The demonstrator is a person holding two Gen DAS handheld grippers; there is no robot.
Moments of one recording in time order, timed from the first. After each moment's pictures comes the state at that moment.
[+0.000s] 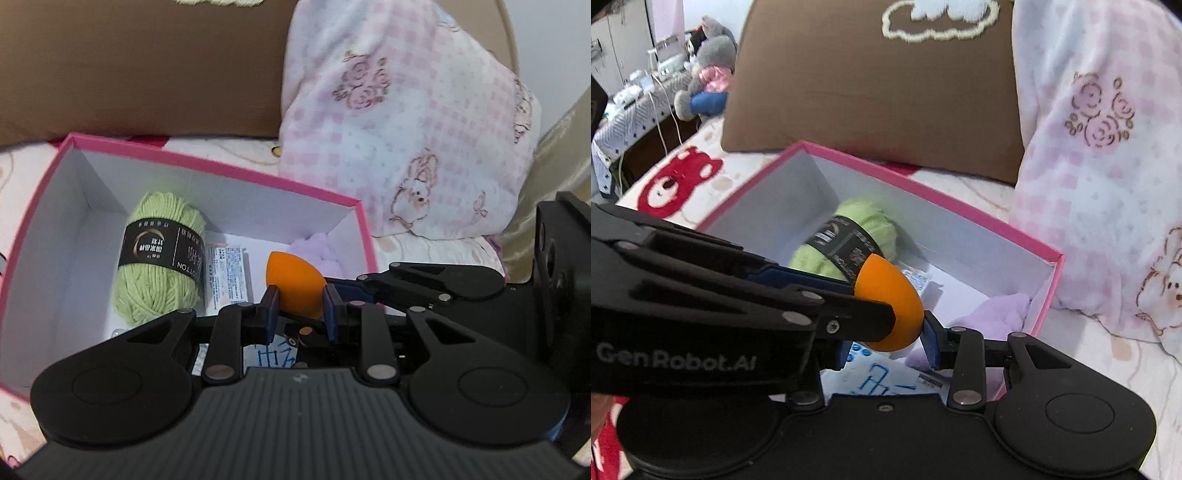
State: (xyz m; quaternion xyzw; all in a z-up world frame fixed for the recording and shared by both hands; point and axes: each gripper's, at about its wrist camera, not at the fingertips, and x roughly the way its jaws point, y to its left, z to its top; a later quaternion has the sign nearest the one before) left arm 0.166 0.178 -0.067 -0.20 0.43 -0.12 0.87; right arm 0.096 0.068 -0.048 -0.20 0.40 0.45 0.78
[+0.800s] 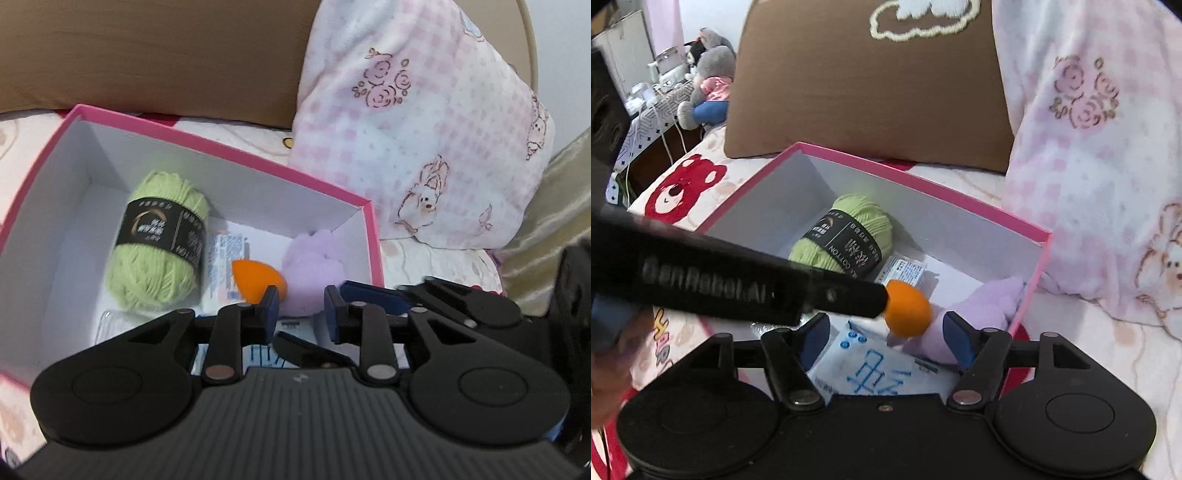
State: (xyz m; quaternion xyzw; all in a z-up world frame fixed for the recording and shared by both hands) left arm 0.165 0.177 -0.066 -0.23 0.44 -0.10 0.86; right arm 0.094 0.039 -0.046 -0.18 0.39 0.46 0.78
